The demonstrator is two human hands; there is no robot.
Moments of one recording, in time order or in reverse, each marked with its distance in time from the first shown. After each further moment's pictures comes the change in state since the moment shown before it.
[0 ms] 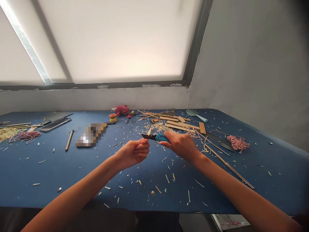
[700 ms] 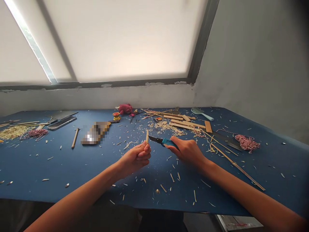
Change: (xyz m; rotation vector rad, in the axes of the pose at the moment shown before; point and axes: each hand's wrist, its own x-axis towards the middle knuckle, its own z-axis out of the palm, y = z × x) left_hand -0.009 -0.022 -0.012 0.256 0.050 0.142; right_hand -0.025 -0.018 0.002 0.181 0.006 -0.076
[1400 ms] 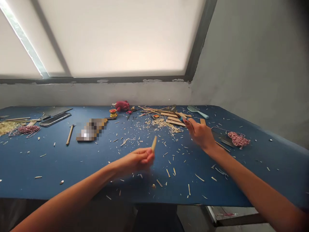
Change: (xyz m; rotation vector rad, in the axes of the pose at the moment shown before) left_hand -0.005 -0.013 0.006 0.244 -0.200 -0.144; right_hand 0.007 0.066 -0.015 -0.094 0.100 0.416
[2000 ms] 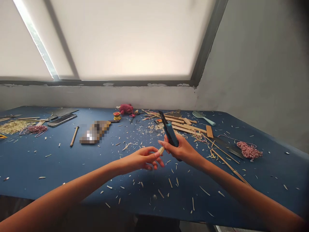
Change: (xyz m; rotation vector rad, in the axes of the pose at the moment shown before) left_hand 0.015 0.022 -0.003 0.301 0.122 -0.032; right_hand -0.007 -0.089 -0.017 0.984 -0.546 -0.031
